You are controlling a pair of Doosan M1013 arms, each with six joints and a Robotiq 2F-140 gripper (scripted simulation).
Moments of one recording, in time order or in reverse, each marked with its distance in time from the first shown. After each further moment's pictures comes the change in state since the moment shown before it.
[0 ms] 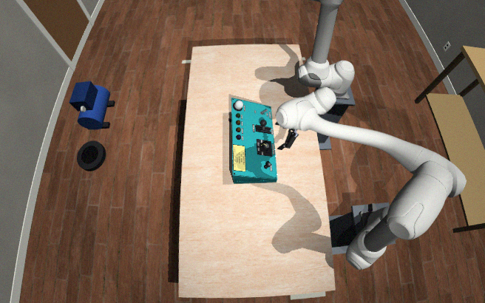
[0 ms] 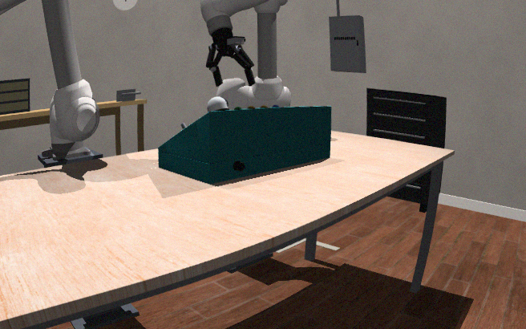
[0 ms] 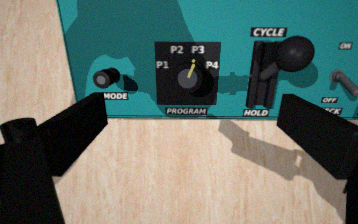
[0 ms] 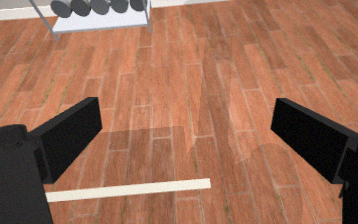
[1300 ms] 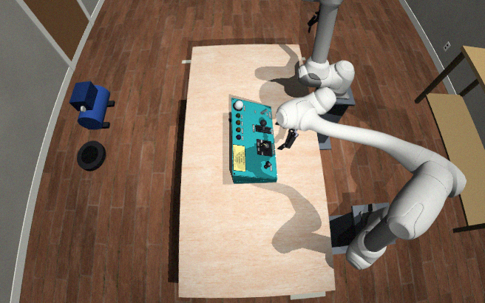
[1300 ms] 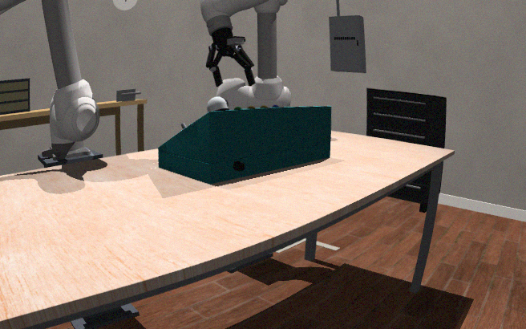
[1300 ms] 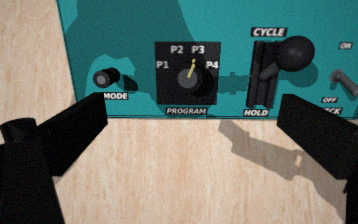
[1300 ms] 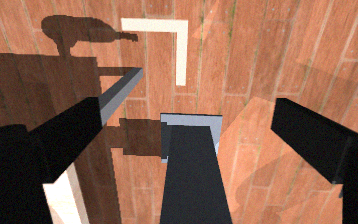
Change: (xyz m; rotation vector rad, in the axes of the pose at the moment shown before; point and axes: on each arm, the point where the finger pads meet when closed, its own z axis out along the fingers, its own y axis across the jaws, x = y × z) left arm 0.000 0.000 0.000 0.000 0.000 0.000; right arm -0.282 0.012 -0.161 0.008 -1.034 -0.088
